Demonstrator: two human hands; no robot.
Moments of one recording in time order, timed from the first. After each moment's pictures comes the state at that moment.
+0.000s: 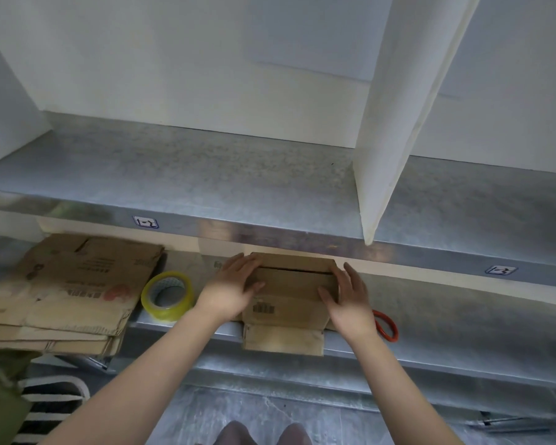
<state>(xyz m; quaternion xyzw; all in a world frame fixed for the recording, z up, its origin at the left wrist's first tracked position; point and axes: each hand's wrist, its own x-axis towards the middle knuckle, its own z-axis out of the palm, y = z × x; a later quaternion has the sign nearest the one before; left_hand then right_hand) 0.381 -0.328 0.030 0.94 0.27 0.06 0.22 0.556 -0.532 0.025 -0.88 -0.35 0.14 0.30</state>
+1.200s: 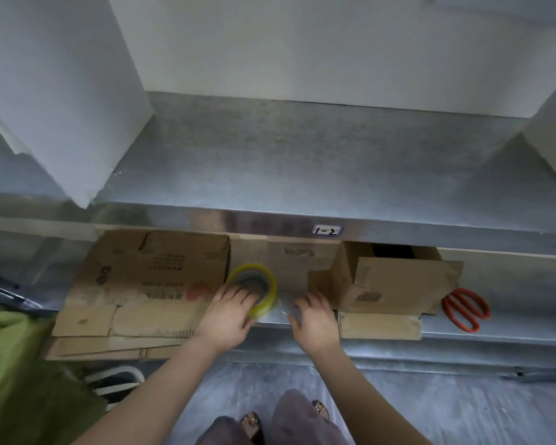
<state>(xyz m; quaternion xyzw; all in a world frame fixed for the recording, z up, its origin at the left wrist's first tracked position) 0.215 -0.199 -0.055 0.98 0.17 -0.06 0.08 0.355 -0.362 -0.058 -0.90 -0.40 0.17 0.08</state>
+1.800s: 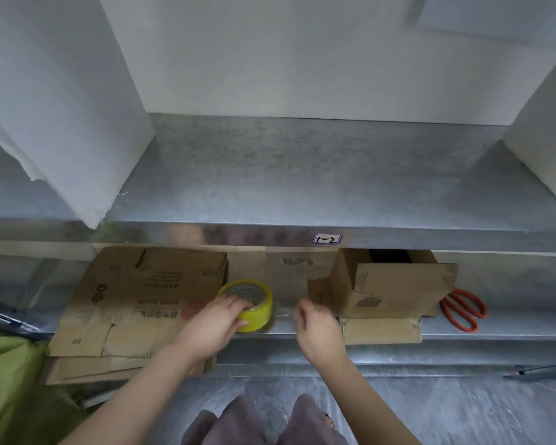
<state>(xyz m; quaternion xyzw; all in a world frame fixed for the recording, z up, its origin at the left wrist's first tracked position) 0.197 -0.173 -0.021 0.97 0.11 0.01 0.20 0.343 -0.361 -0.026 -0.89 -0.36 0.14 0.24</state>
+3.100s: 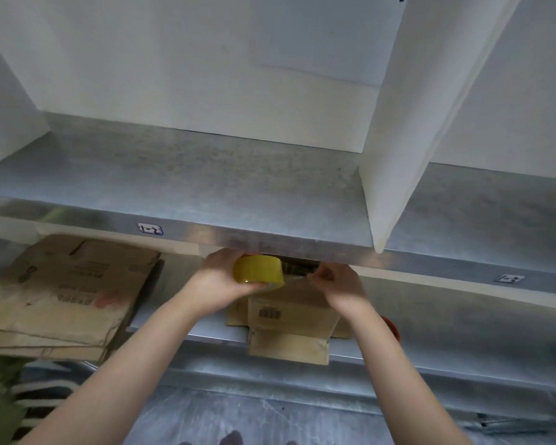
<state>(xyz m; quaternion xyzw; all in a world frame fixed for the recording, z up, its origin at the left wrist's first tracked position) 0.361 -0.333 0.119 0.88 0.26 0.13 0.37 0.548 -0.487 0.089 -0.87 -0.32 0.22 0.31</state>
